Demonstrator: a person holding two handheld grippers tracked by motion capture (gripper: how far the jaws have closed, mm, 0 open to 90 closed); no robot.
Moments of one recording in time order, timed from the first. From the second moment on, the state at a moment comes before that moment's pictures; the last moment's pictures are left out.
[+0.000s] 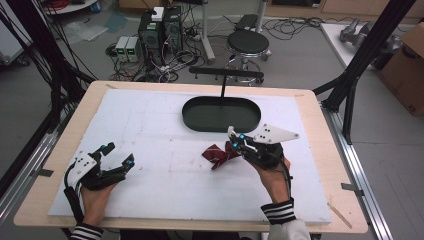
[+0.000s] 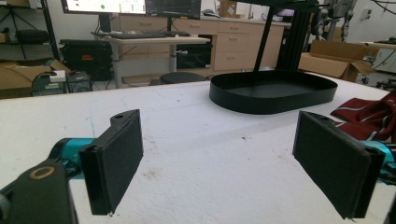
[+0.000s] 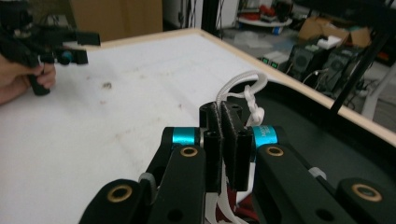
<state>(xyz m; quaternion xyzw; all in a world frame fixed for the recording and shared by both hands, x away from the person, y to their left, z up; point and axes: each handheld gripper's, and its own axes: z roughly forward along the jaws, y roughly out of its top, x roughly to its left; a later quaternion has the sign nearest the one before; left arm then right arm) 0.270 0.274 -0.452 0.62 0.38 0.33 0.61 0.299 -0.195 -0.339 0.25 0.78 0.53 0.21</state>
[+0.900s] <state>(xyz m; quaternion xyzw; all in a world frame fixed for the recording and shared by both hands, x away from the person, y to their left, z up) 0.270 0.274 -0.452 0.62 0.38 0.33 0.61 0.342 -0.186 -0.266 0.24 0.73 0.59 0.25</state>
